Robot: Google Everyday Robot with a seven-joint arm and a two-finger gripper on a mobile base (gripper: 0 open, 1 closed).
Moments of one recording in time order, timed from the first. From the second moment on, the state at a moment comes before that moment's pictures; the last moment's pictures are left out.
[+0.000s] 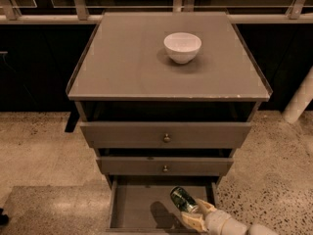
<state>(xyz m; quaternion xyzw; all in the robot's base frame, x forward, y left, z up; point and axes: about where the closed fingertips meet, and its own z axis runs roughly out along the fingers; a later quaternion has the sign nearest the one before) 0.419 -0.155 0.395 -0.24 0.83 0.24 0.44</state>
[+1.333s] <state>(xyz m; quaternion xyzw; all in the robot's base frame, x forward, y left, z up) 0.455 -0.143 0.274 -0.21 0.87 0.28 0.35</state>
